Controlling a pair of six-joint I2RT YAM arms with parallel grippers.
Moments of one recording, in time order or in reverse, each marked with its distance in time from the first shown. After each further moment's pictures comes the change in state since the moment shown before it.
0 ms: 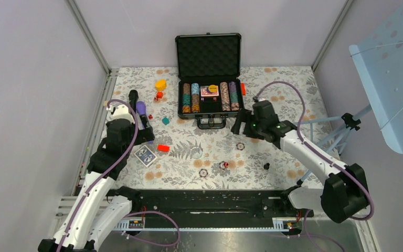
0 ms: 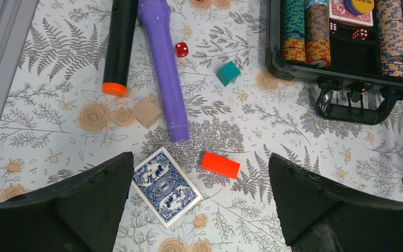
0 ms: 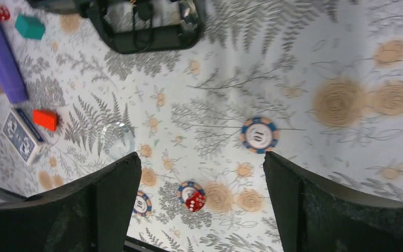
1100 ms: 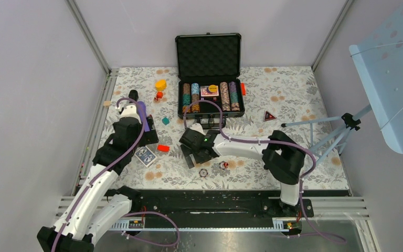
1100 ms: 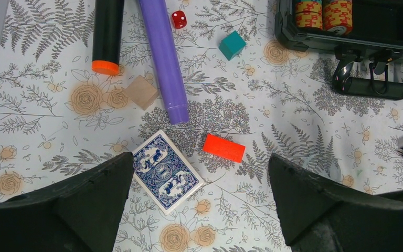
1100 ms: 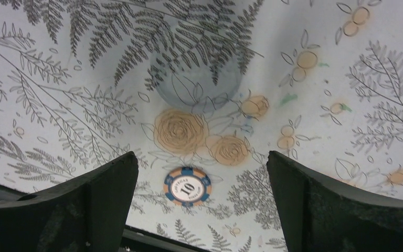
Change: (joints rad) left arm -0.059 0.084 0.000 -0.041 -0.030 -0.018; right arm 0.696 0.609 0.441 -0.230 0.290 0.022
